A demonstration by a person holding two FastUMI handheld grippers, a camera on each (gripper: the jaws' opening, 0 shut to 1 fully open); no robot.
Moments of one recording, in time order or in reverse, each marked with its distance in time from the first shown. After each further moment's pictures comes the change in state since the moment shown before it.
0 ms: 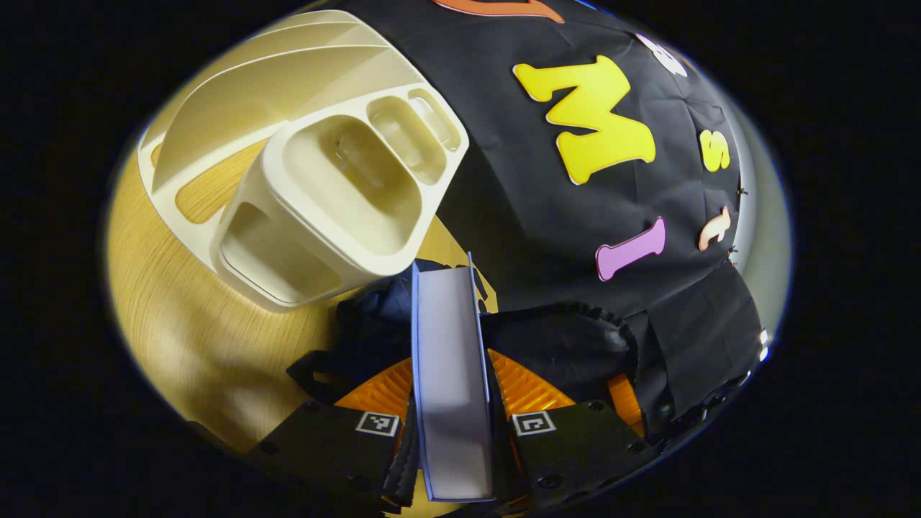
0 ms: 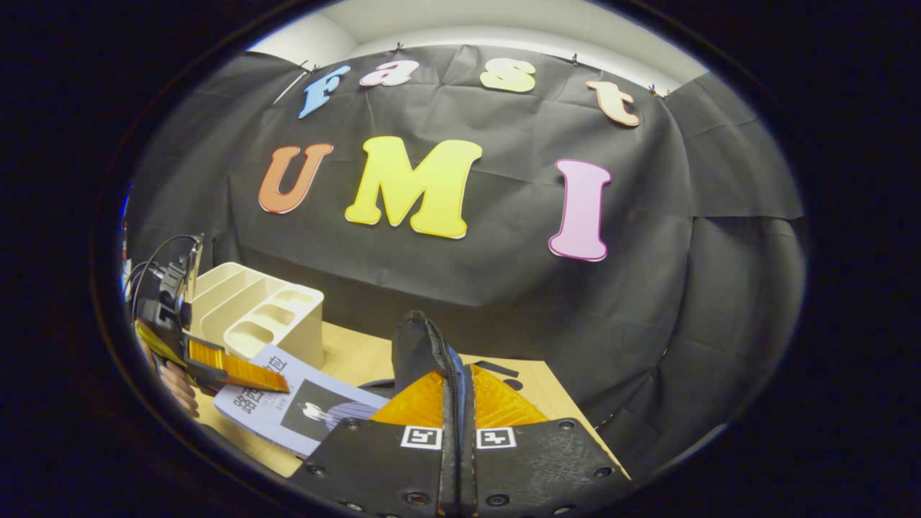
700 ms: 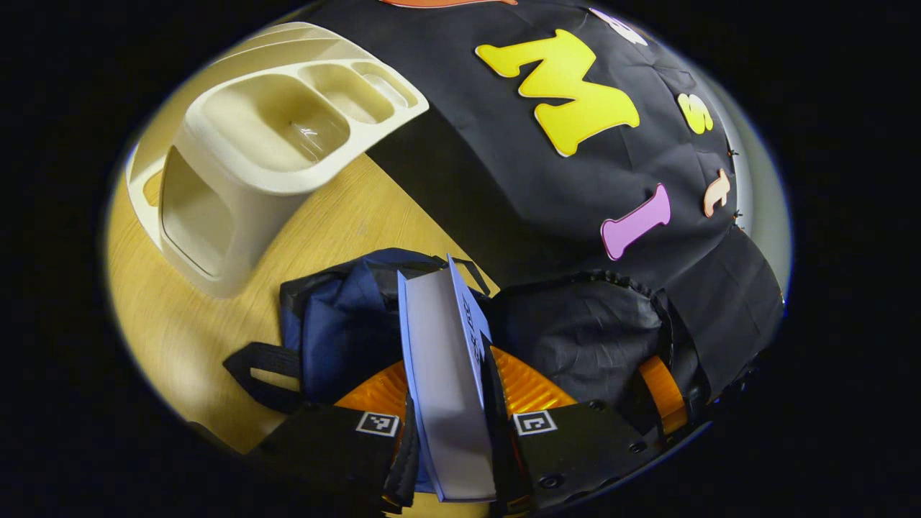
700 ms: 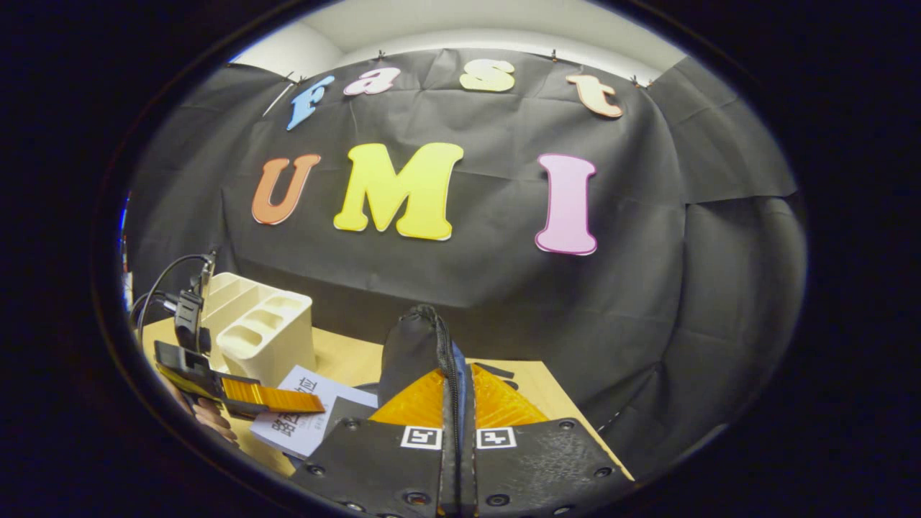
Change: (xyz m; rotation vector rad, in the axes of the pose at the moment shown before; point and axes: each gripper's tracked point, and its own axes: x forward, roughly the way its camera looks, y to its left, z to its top) left arm 0.061 -0.027 -0.035 0.083 -0.027 0.006; right arm 0.009 -0.035 -0.015 0.052 -0.025 0.010
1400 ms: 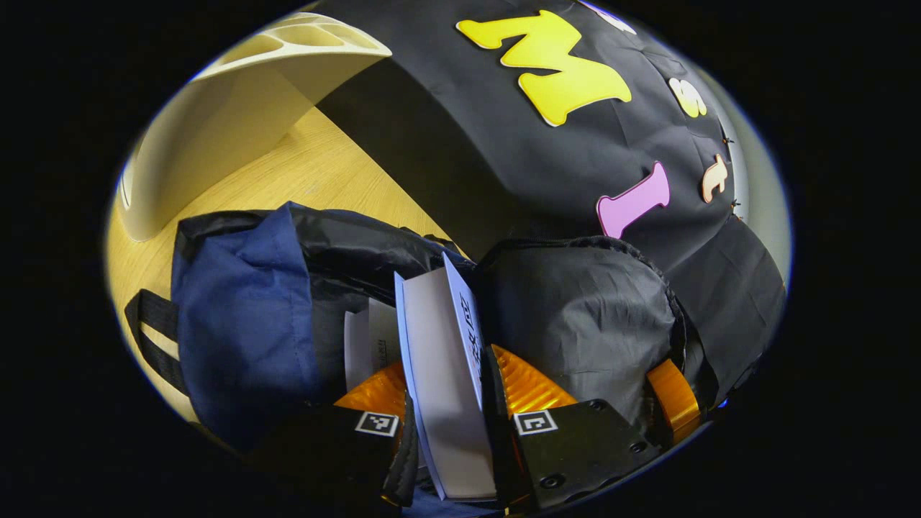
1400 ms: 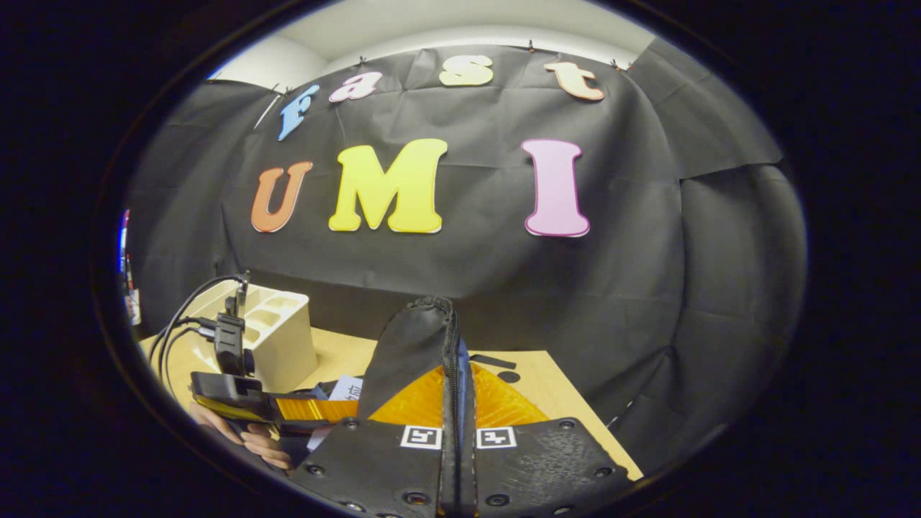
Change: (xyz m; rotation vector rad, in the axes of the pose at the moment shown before) left arm 0.062 -0.032 -0.042 -0.016 0.013 -0.052; right arm 0.004 -0.029 -0.026 0.072 0.014 0.032
